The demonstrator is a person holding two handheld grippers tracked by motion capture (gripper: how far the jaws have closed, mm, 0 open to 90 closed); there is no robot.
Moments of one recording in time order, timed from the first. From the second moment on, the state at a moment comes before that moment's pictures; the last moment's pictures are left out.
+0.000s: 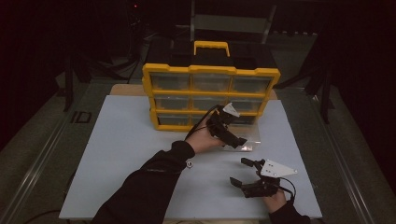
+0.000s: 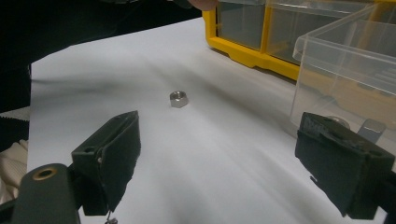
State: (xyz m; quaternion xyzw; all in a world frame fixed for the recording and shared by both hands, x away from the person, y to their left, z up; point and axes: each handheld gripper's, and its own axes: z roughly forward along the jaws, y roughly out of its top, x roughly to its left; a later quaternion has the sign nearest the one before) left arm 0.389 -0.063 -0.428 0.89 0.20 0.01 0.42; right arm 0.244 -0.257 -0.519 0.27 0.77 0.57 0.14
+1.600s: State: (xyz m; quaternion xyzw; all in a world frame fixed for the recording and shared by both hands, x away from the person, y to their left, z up) left arm 0.345 0.056 -0.446 0.87 0.20 0.02 0.44; right arm 0.244 -0.256 -0.519 0.27 0.77 0.56 0.14
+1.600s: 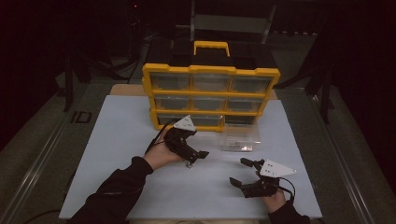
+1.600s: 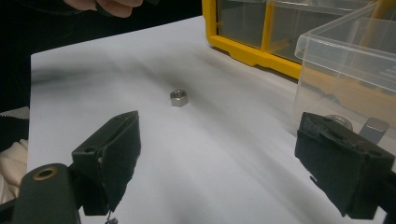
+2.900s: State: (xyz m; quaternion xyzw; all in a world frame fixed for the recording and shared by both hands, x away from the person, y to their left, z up) left arm 0.333 0.080 -0.527 0.91 0.19 0.01 0.37; right arm 0.244 -0.256 -0.519 0.27 0.77 0.56 0.14
